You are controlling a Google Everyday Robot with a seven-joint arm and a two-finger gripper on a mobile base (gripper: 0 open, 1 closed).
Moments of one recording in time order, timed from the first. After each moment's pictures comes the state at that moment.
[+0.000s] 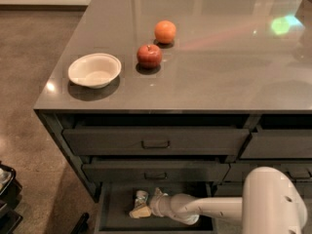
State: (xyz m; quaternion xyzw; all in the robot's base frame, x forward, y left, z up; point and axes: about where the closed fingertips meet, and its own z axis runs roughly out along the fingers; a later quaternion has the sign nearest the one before) arm 0.499 0.046 0.194 -0.31 0.85 0.28 0.32
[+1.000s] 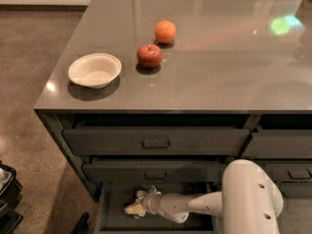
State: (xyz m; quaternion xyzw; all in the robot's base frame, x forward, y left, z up) arm 0.527 0.071 0.163 -0.30 0.86 0.24 0.33
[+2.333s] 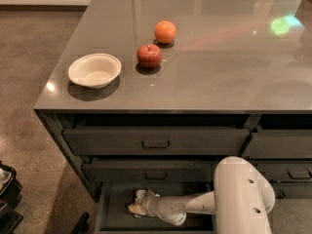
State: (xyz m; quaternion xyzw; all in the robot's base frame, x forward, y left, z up) arm 0.520 0.074 0.143 -0.29 0.87 0.22 0.31
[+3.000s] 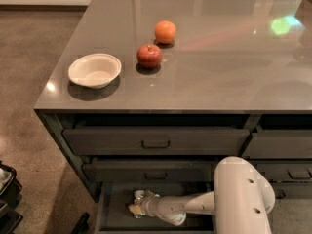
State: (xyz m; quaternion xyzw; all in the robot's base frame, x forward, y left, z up) arm 0.520 0.074 0.143 -0.29 0.87 0.22 0.31
